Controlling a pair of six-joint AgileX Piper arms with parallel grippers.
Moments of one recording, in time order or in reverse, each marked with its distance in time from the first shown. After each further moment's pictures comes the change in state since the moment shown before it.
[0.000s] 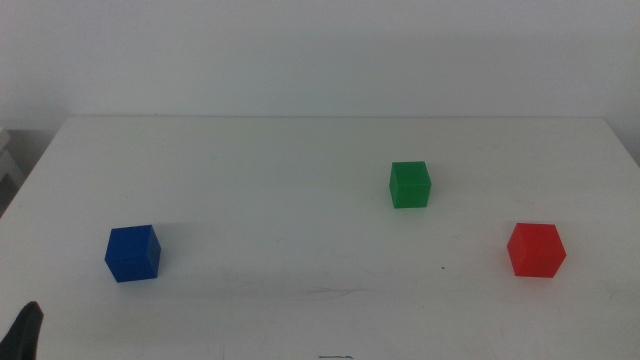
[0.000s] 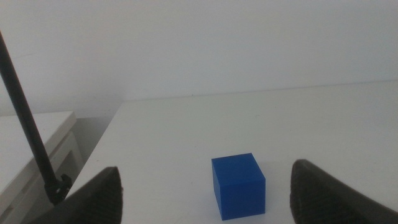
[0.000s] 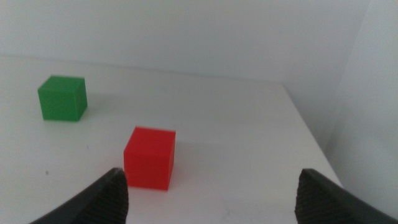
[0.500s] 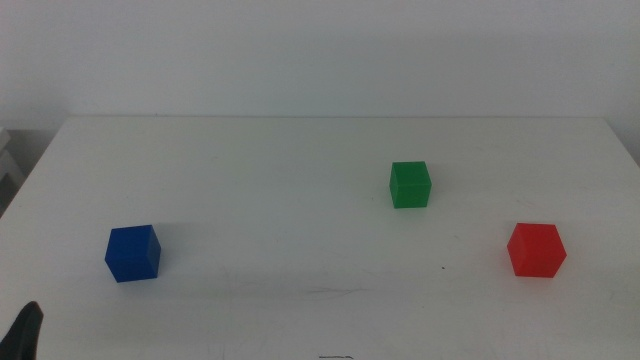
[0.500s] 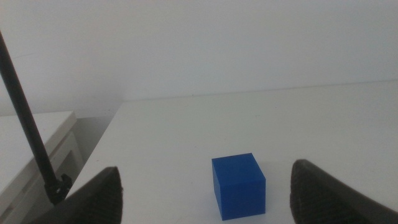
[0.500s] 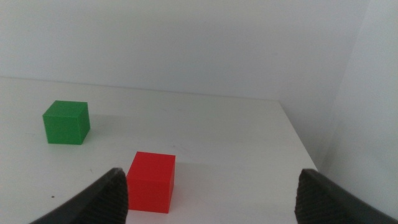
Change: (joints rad) left arm 0.000 0.000 0.000 0.000 0.000 0.000; right arm 0.000 0.022 -0.071 0.004 0.041 0.001
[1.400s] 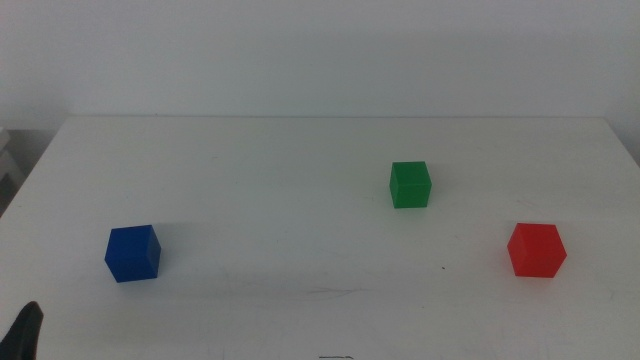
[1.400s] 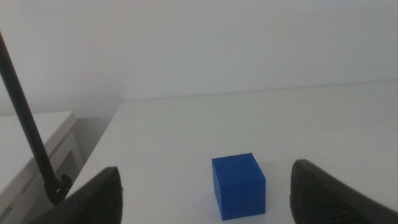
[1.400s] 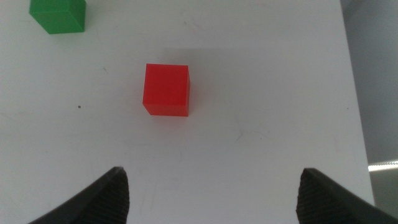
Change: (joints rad) left arm 0.000 0.000 0.000 0.000 0.000 0.000; right arm 0.000 0.919 -0.925 0.041 0.798 0.058
